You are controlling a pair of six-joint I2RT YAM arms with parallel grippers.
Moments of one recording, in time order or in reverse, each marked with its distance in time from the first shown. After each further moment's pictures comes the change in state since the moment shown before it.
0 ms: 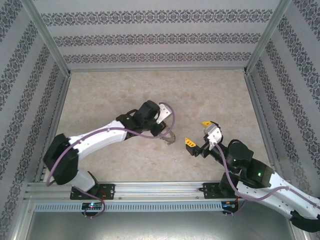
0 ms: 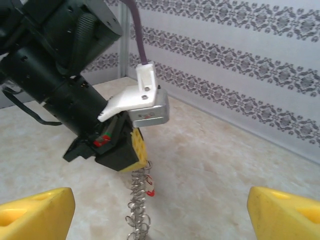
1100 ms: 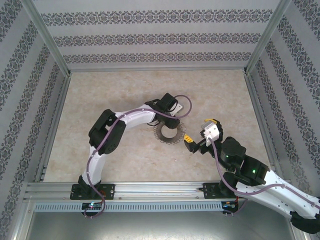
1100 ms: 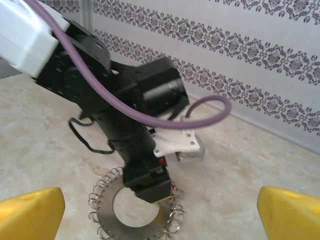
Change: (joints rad) left arm 0.070 0.544 0.399 -0.097 0.107 -0.078; right arm -0.039 0.079 -0.002 -0.013 0.098 0.014
